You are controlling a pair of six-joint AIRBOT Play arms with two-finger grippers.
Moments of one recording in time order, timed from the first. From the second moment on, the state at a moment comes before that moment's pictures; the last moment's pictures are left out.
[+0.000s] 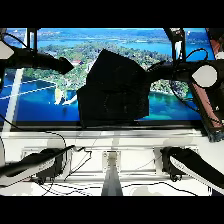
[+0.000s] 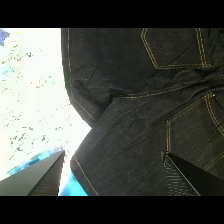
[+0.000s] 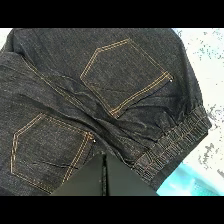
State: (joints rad) left arm -0.03 -1.21 1.33 1.04 -1.19 -1.09; right arm 0.34 -1.00 1.22 -1.41 1.05 1.45
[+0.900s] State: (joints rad) left arm -0.03 -1.21 1.33 1.04 -1.19 -1.09; right arm 0.27 -1.01 1.21 -1.58 1.09 1.44
